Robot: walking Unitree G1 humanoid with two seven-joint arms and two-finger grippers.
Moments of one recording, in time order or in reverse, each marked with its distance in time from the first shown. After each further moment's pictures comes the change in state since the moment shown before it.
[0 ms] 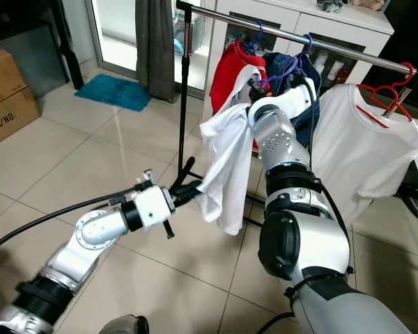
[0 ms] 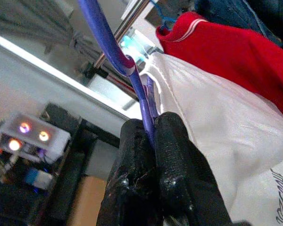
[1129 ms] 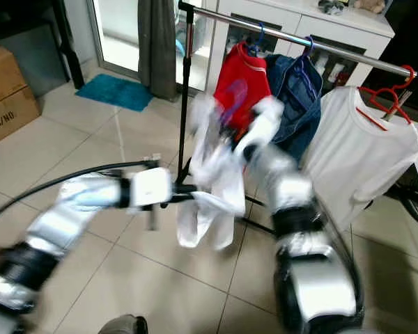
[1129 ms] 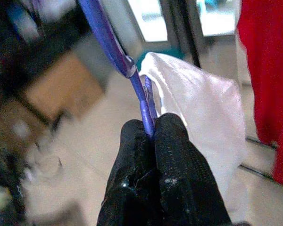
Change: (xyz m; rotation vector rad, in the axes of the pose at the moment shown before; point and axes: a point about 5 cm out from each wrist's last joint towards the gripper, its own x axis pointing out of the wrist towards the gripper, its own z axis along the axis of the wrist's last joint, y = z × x) left arm 0.014 0.030 0.017 -0.072 0.108 -0.323; right arm -0.040 -0.019 -0.079 -0.561 0.323 0.342
